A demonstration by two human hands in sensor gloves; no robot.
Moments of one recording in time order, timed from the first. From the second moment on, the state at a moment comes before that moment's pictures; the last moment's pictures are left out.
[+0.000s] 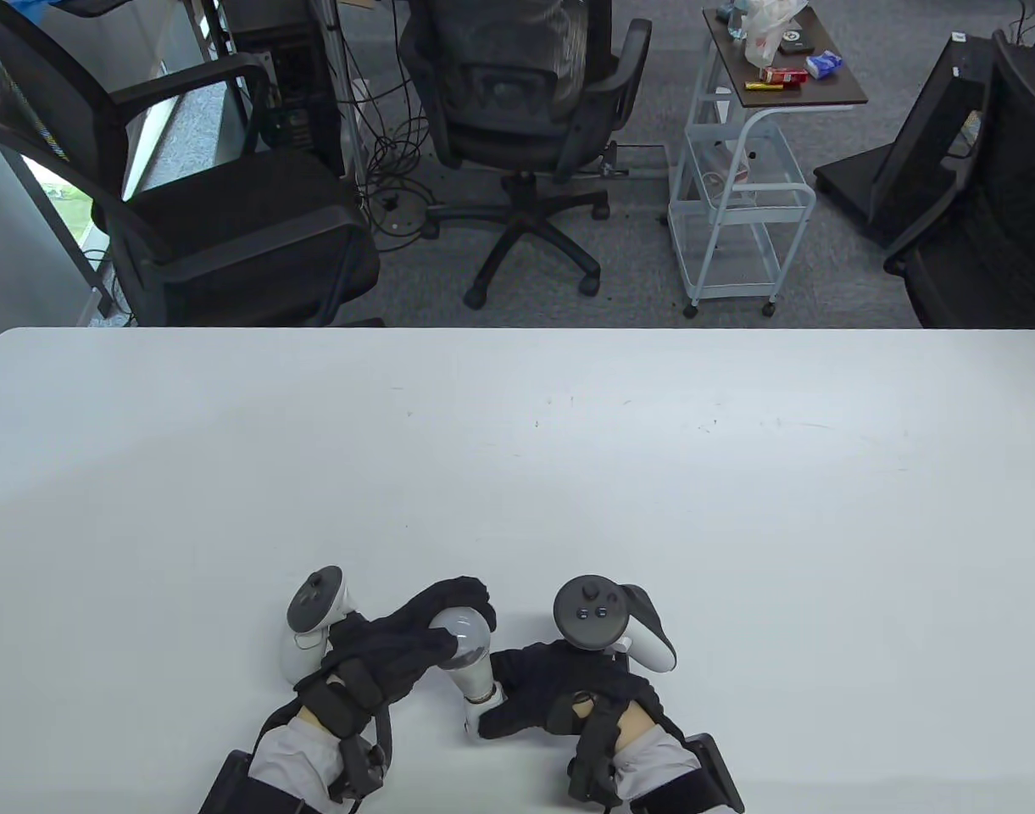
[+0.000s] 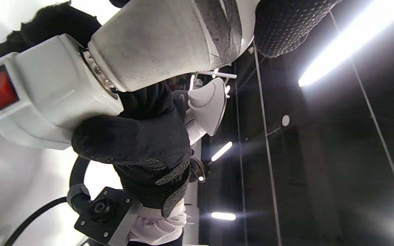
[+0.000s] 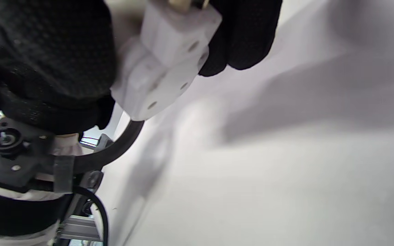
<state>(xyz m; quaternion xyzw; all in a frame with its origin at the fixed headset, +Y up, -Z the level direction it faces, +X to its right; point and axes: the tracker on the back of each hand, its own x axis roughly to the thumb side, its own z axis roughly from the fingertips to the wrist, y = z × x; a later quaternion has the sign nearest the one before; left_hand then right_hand) -0.195 -0.750 -0.302 -0.27 -0.34 0.67 0.60 0.037 -0.745 -0.286 0.28 0.28 0.81 0.43</state>
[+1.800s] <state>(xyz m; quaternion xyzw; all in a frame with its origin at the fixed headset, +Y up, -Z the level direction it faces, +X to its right) -0.302 -0.721 -0.293 -0.04 -0.04 0.15 0.99 0.066 -0.753 -0.454 -0.06 0.13 0.94 0.31</state>
